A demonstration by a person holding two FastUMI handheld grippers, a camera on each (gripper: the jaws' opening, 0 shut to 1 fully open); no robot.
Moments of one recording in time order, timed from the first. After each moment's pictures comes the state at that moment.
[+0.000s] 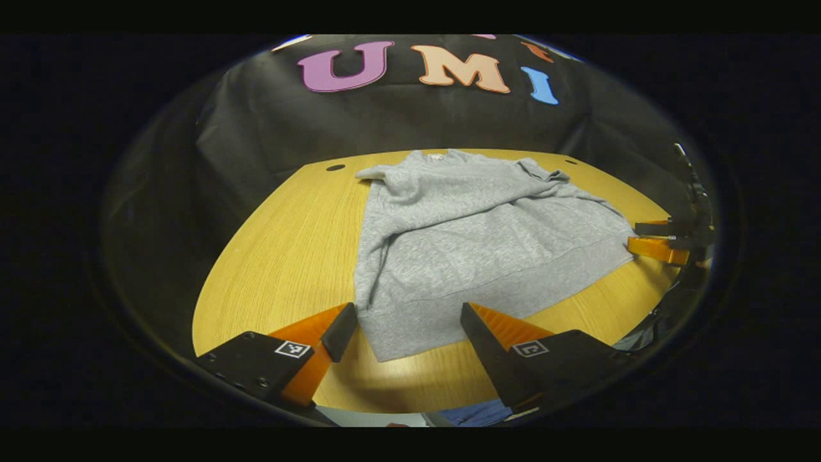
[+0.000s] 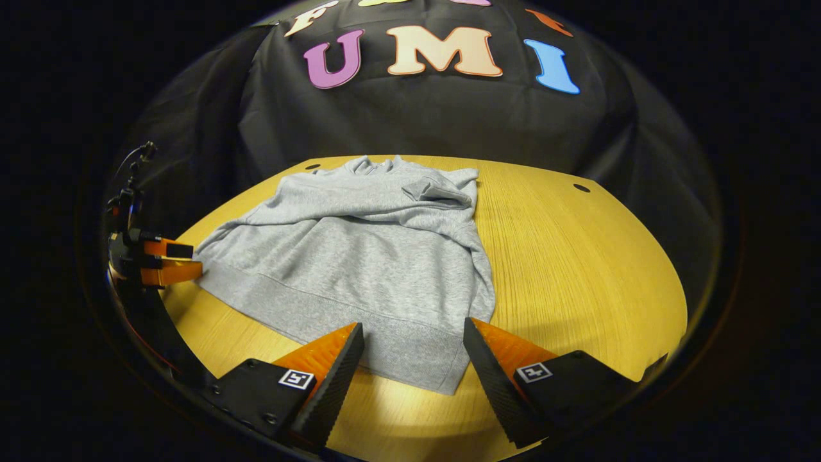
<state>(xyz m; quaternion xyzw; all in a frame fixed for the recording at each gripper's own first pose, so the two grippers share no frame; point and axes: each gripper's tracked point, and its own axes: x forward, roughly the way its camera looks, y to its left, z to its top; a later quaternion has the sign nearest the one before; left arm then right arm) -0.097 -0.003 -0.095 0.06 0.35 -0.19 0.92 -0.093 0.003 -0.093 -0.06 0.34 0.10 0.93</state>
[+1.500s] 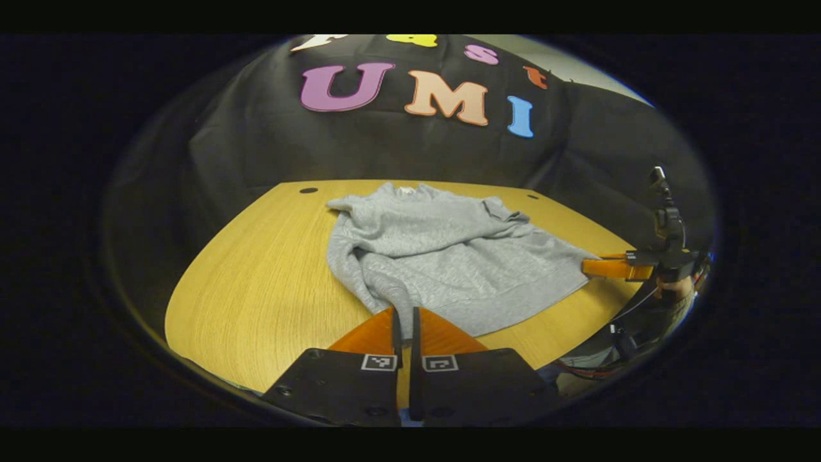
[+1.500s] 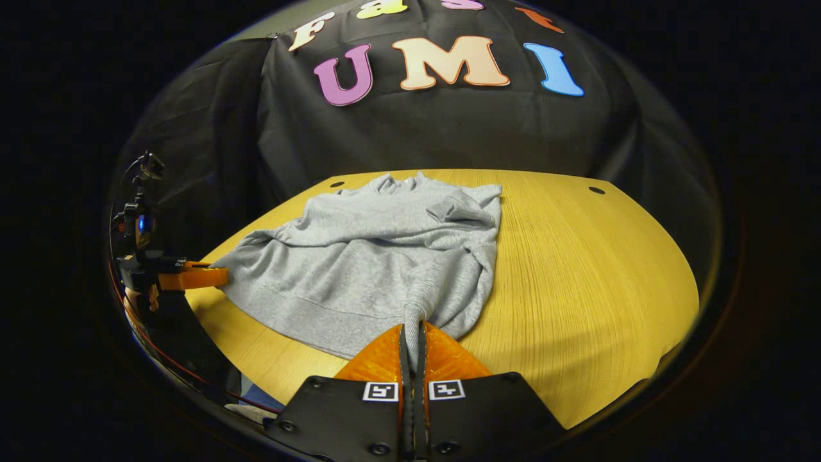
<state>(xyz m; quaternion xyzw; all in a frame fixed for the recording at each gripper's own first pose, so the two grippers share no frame) -0.105 -0.038 -0.036 -0.01 0.26 -0.27 0.93 -0.091 0.032 -0.046 0.00 0.30 0.15 0.94</state>
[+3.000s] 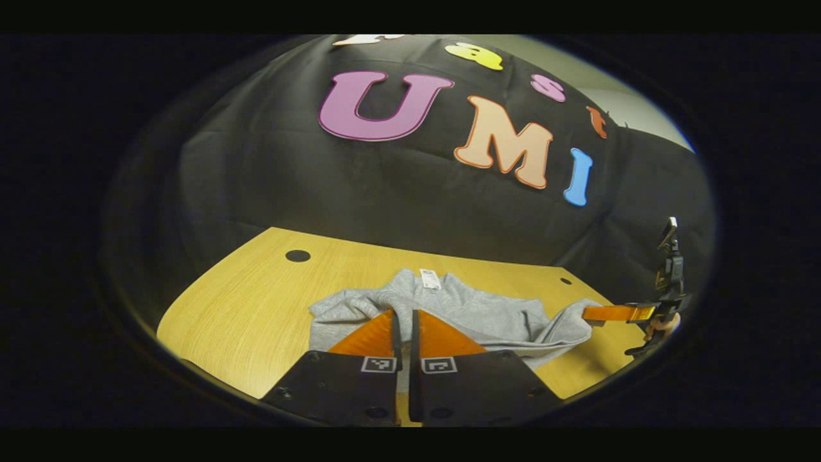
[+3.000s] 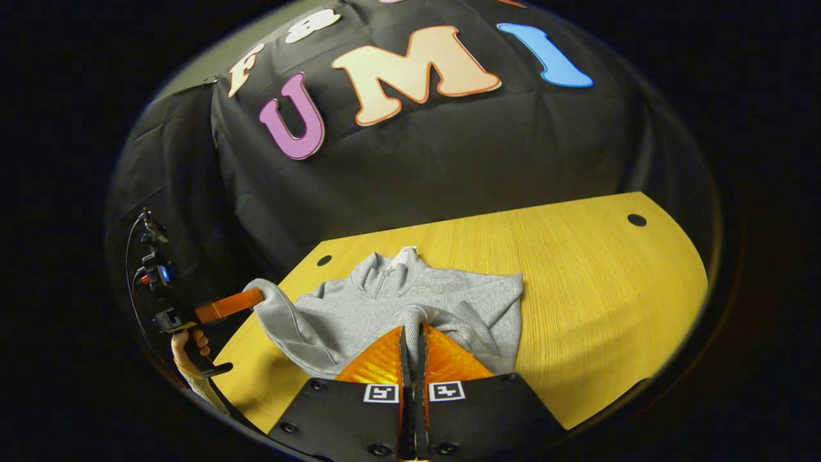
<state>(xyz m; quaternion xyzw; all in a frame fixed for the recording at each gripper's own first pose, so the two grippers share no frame) 0.139 -0.097 0.025 -0.11 0.19 -0.21 0.95 0.142 0.051 -0.008 0.13 0.32 0.15 0.93</state>
